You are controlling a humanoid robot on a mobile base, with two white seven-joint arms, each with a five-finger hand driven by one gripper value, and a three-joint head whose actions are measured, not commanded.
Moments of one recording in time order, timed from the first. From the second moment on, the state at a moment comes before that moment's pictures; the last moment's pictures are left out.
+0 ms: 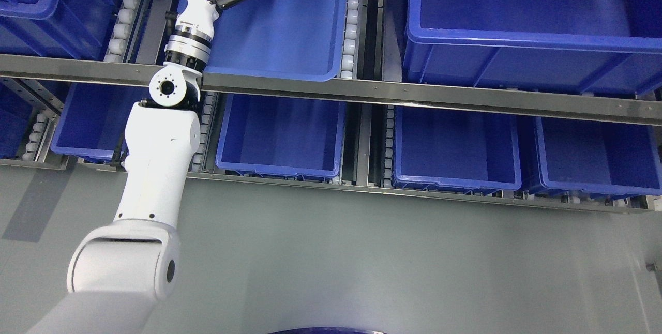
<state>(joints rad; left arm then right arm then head) -0.77 0.01 0.02 -0.92 0.04 -0.59 -0.25 0.00 0.00 0.00 0.00 0.00 0.04 0.03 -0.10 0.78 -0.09</state>
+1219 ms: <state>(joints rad) -0.42 0.00 0.00 -1.53 0.08 -0.68 -0.25 0.00 0.00 0.00 0.00 0.00 0.04 0.03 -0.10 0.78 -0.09</state>
